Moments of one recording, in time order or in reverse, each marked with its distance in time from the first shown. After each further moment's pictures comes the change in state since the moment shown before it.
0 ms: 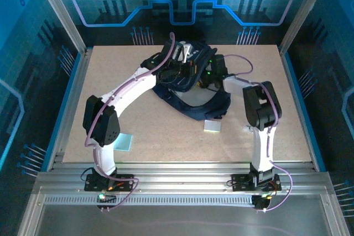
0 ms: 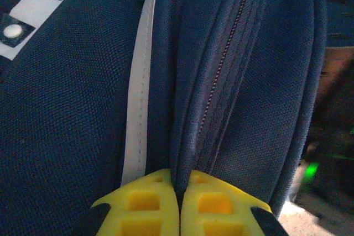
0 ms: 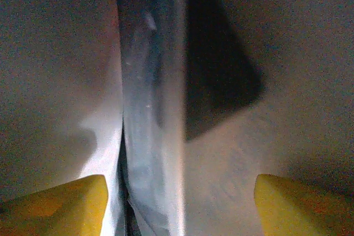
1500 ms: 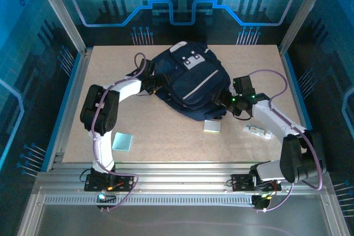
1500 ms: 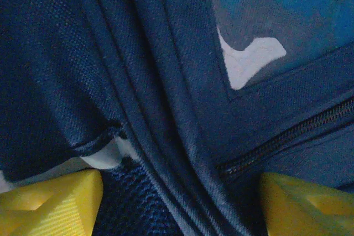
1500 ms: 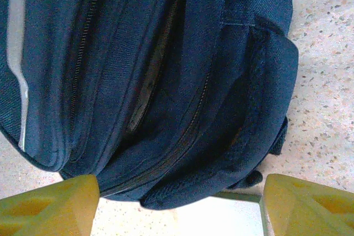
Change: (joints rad) left arm 0.282 0.132 -0.364 0.259 -0.035 -0.393; right arm -0.055 -0.663 -0.452 -0.543 0.278 -0.365
